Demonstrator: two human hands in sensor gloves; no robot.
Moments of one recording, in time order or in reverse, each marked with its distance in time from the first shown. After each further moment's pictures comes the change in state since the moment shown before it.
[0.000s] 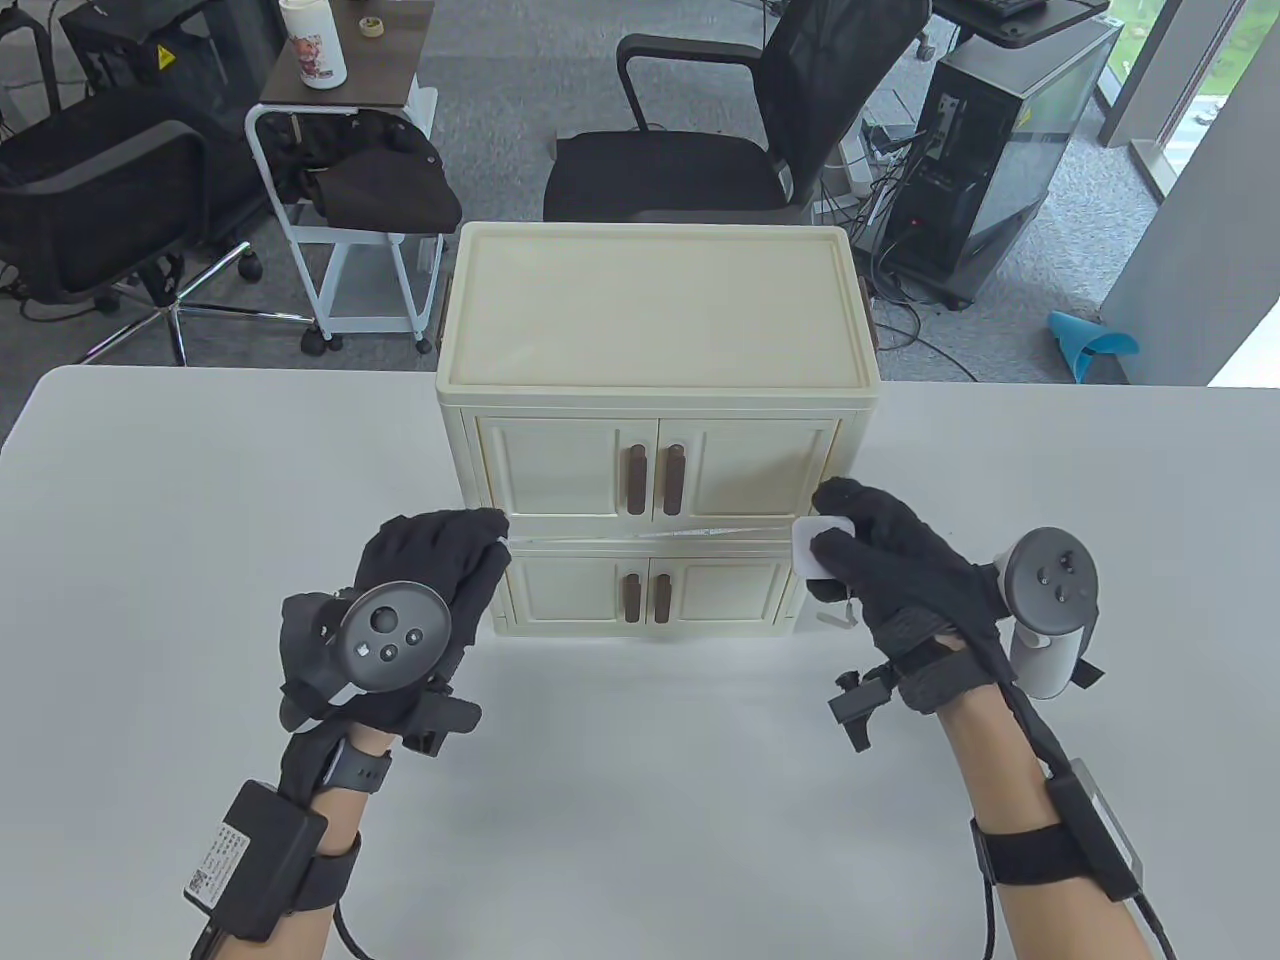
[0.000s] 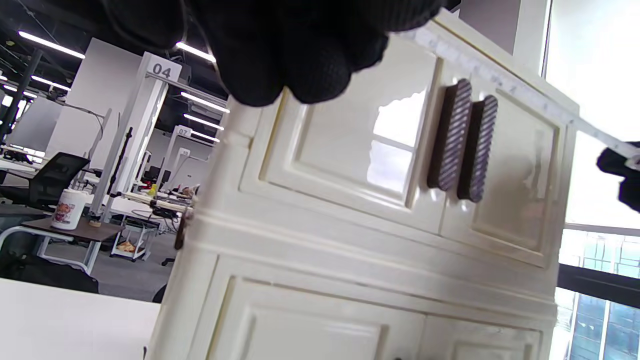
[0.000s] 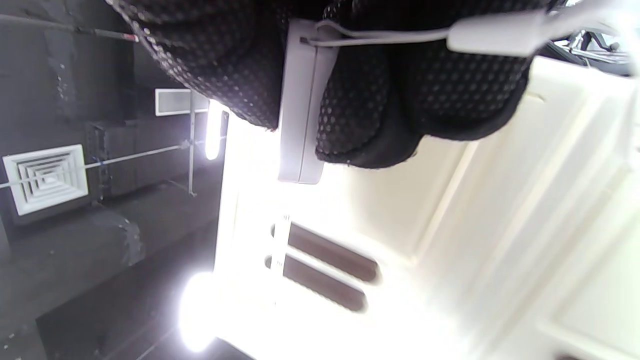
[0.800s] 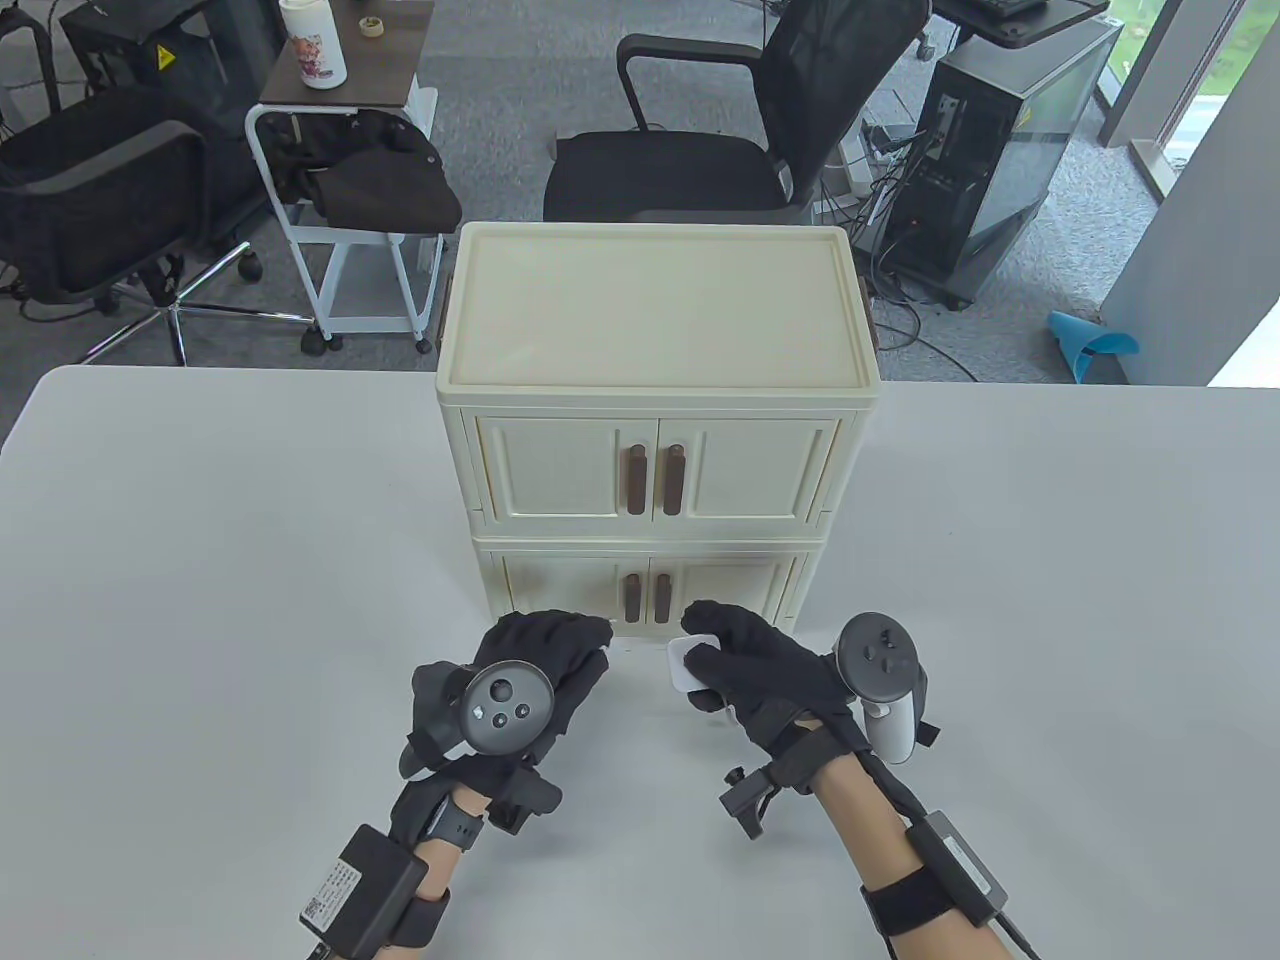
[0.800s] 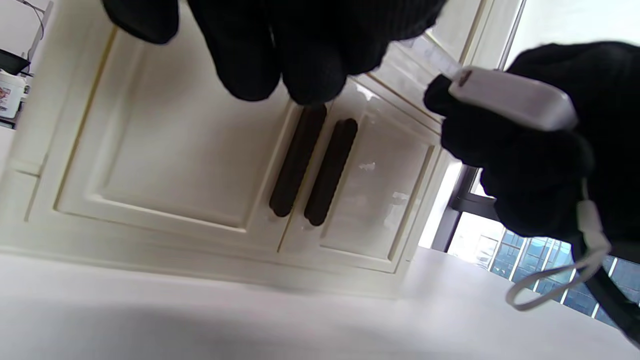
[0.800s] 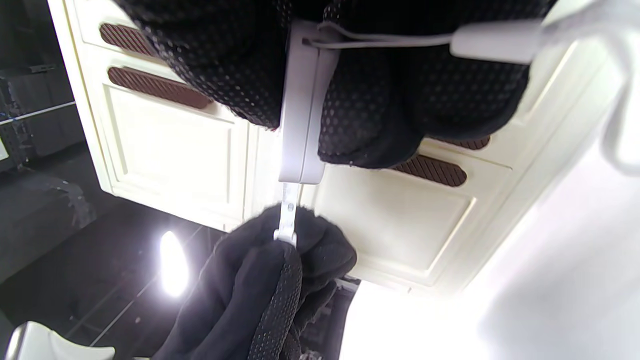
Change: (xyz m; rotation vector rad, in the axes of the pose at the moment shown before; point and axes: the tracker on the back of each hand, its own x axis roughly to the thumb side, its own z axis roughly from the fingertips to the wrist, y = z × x) left_hand 0.025 -0.121 0.030 -0.202 -0.094 0.110; right_hand -0.098 0.102 0.033 0.189 0.161 -0.055
